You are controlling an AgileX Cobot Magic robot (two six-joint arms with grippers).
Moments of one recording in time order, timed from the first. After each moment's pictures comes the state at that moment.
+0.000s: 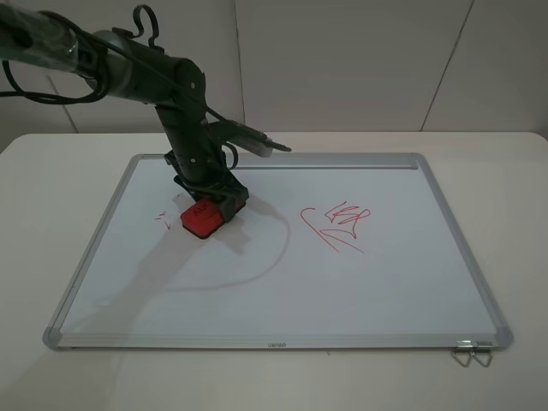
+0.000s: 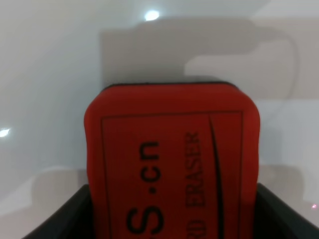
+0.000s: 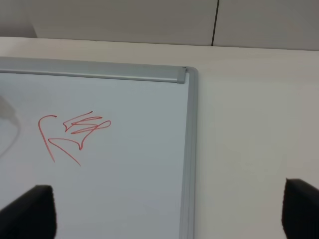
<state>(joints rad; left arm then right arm) -0.50 2.25 -1.56 -0.09 0.77 0.27 0.01 0.01 -0.52 0.00 1.06 -0.02</state>
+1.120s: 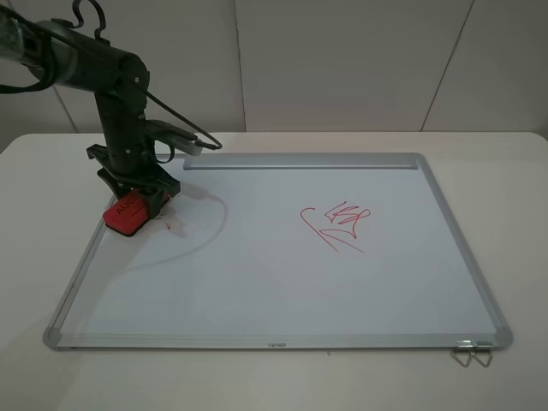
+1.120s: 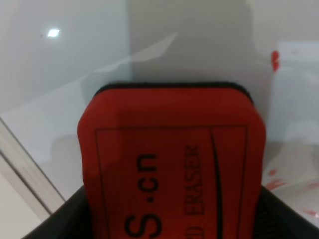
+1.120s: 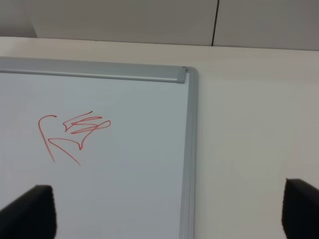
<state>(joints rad) -0.29 2.24 -1.54 0.15 0.94 0.10 0.01 0.01 -0.52 0.00 1.06 -0.02</state>
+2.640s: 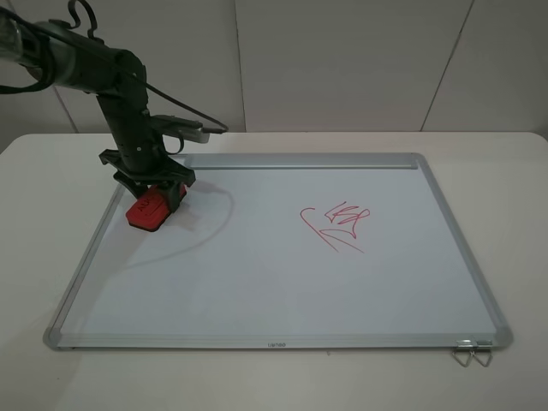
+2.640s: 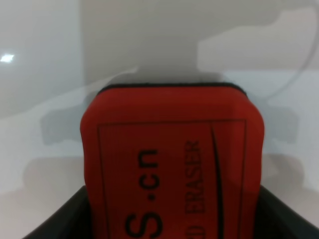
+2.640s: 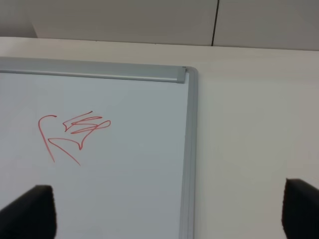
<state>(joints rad) -0.28 2.25 -1.54 0.00 0.85 0.10 0.01 0.01 -0.52 0.00 1.06 -0.02</state>
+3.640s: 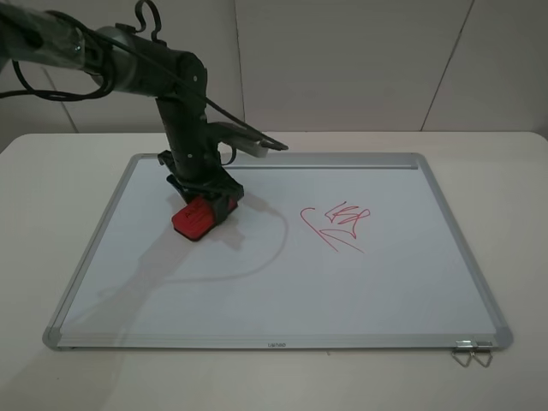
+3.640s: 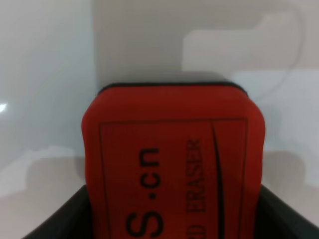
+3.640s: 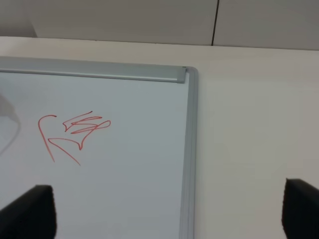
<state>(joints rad) -0.48 2.27 -1.63 -0.06 0.94 0.21 0.01 0.01 -0.52 0.00 1.06 -0.02</state>
